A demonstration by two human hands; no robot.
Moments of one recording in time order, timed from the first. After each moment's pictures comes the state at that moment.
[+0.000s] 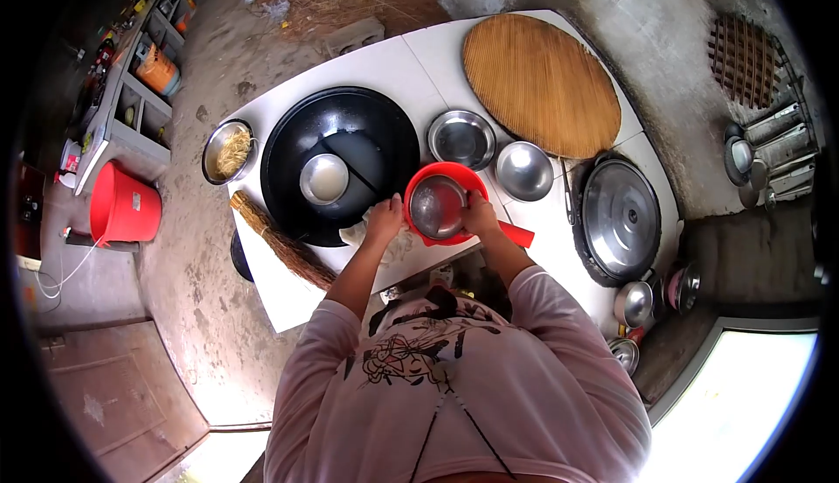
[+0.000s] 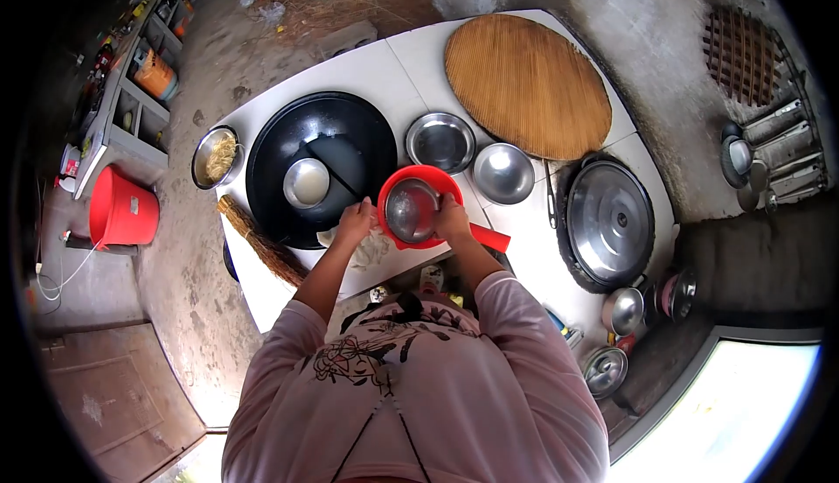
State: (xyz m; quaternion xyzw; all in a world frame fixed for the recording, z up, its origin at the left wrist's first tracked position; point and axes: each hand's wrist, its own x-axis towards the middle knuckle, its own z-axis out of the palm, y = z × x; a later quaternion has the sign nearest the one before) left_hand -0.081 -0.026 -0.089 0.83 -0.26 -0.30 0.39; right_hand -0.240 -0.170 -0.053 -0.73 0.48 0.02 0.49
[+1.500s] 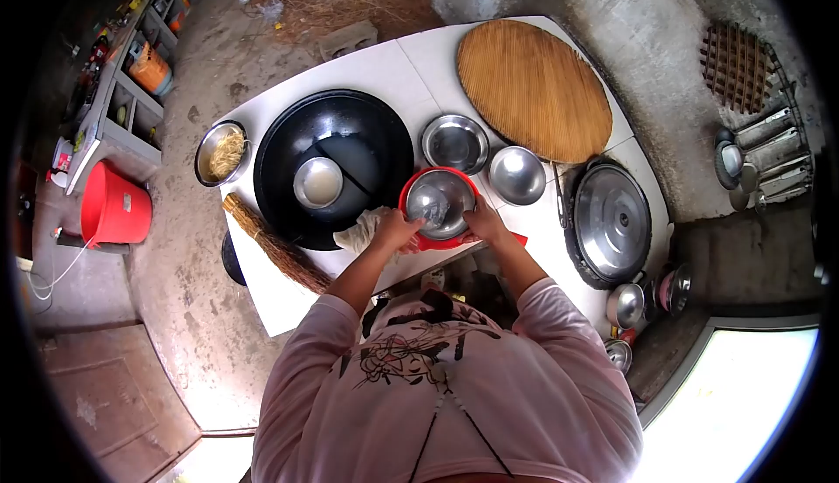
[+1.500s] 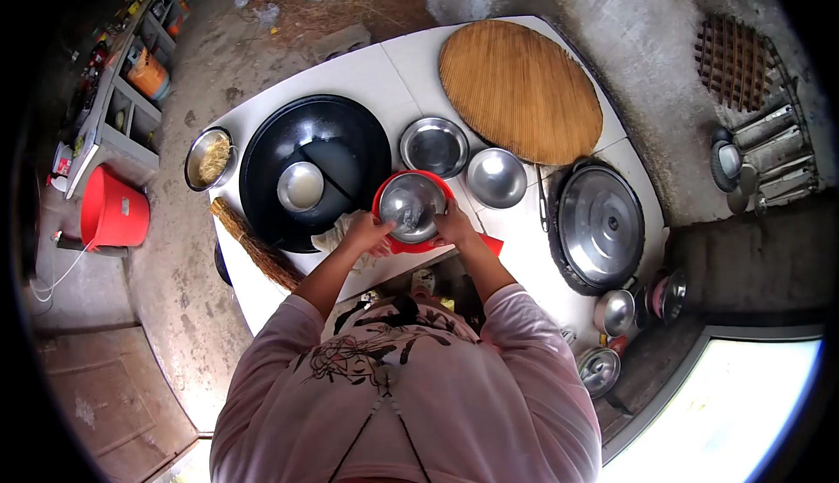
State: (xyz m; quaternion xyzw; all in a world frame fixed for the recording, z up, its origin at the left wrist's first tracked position) left_hand -0.104 -0.035 -0.043 0.73 -0.20 -0.55 0.36; right_hand -0.252 -0.169 -0.009 -0.61 0.48 0.02 0.63
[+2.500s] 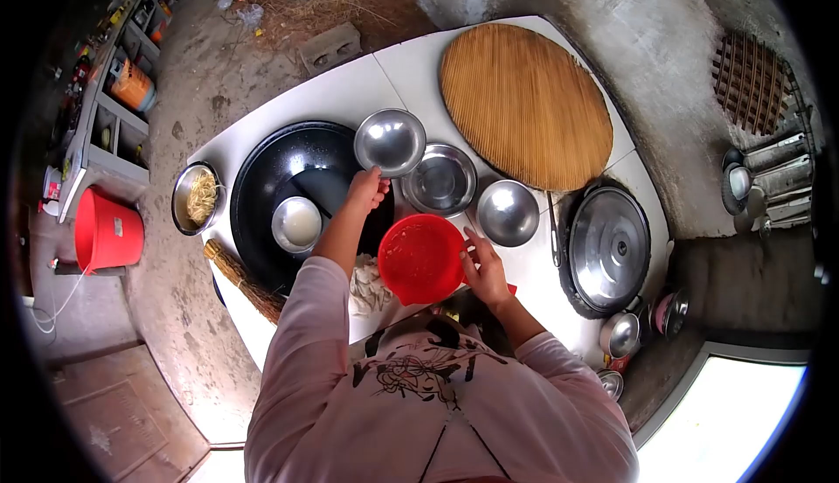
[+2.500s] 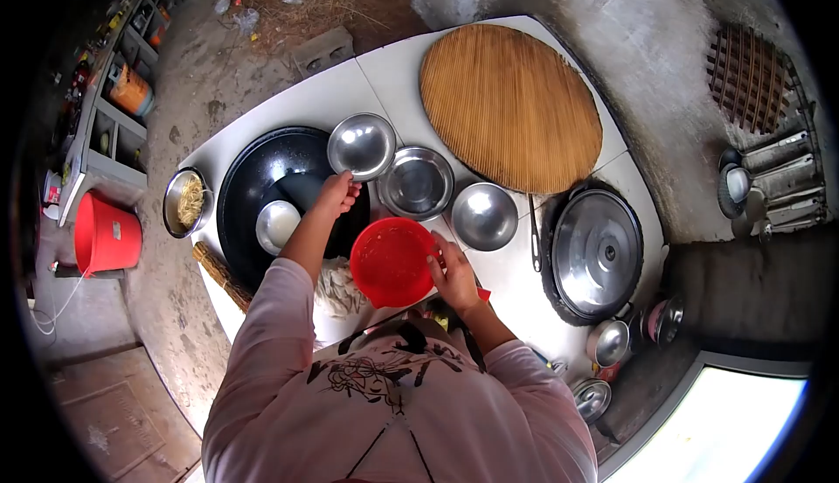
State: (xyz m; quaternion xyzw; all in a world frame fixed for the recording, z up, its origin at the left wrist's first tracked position) left_hand 0.013 -0.174 -0.055 0.66 0.01 -0.55 0.51; right_hand -0.273 -0.192 -0.005 -0.80 0.33 -0.21 0.45
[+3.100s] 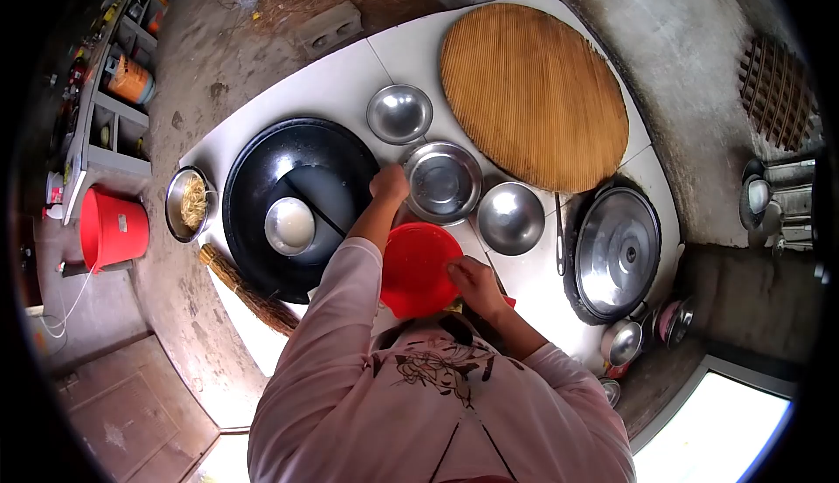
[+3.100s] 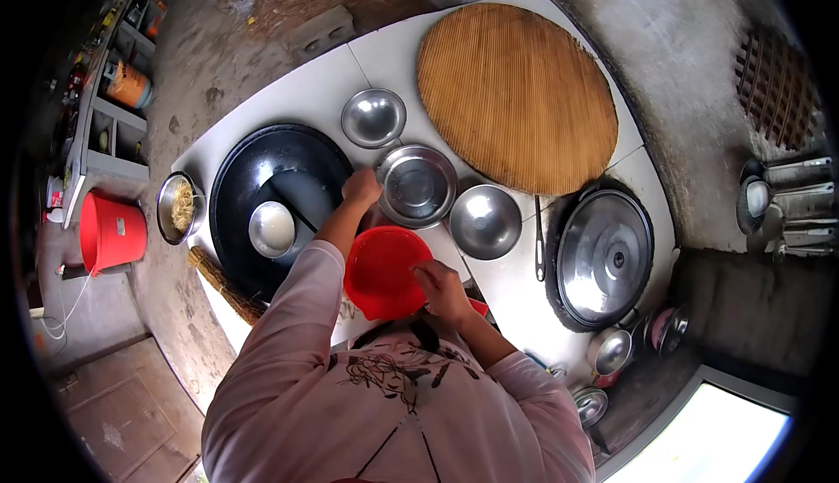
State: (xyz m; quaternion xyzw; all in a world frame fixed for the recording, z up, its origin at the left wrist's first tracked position) left_hand -0.015 -0.242 -0.092 0.89 -0.33 -0.32 0.04; right_hand -0.265 -0.206 -0.009 -0.75 0.34 -0.12 0.55
